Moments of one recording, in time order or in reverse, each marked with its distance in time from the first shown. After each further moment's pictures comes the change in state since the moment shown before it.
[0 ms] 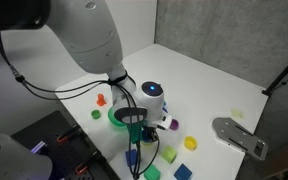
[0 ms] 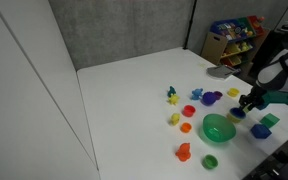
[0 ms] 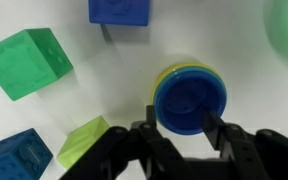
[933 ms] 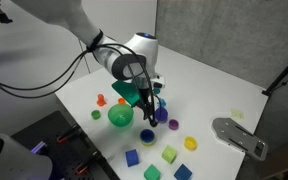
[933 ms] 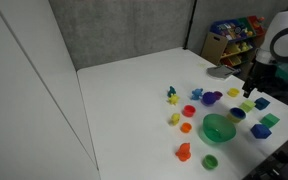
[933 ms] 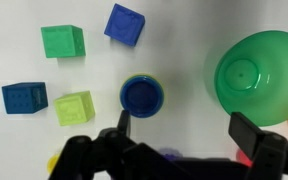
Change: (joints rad) arm 0.250 -0.362 -0.107 -0.004 -0.293 -0.509 0.057
